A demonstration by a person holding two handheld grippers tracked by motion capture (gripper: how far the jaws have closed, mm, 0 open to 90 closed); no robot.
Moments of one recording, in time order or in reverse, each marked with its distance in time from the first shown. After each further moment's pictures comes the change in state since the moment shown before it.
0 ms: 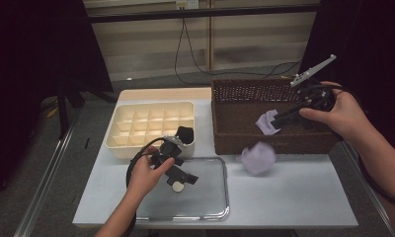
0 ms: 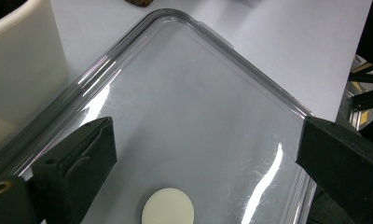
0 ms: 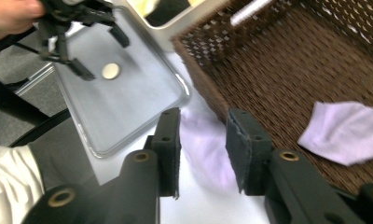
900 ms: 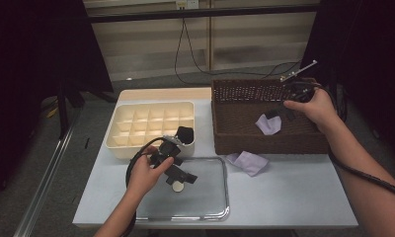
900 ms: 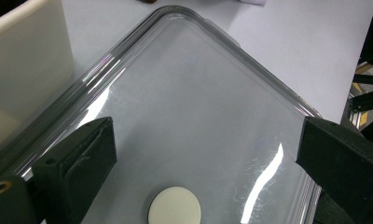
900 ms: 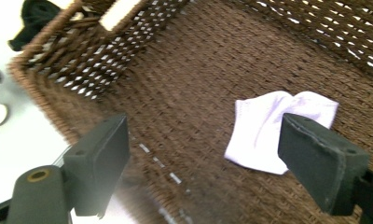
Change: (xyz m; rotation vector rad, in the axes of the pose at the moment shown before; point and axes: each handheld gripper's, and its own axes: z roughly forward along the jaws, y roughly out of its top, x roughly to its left) left arm 0.008 -0.001 -0.001 0.042 -0.002 0.035; right arm -0.093 -0.002 0.067 -0.009 -0.166 0.193
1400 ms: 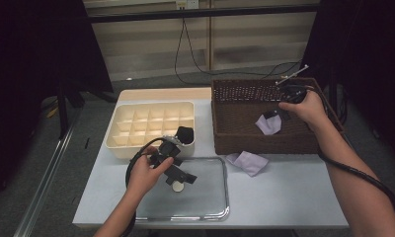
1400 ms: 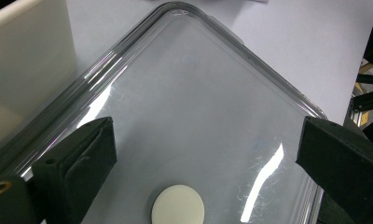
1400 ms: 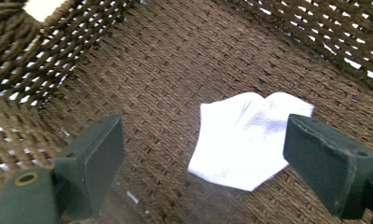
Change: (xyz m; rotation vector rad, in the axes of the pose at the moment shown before) left arm 0.001 -0.002 0.003 -0.015 -0.001 -0.031; right arm -0.025 0.000 0.035 0.020 -0.072 0.000
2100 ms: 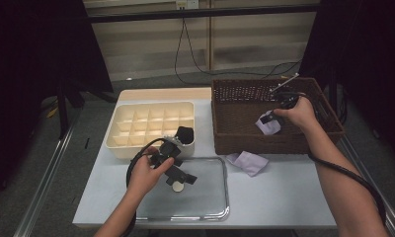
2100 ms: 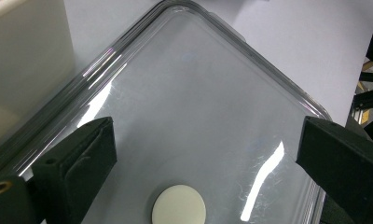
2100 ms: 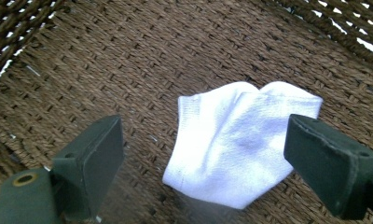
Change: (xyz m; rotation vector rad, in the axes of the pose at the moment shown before) left arm 0.002 0.000 0.001 0.025 0.002 0.028; right arm -0.012 -0.008 0.040 0.050 -0.043 -0.008
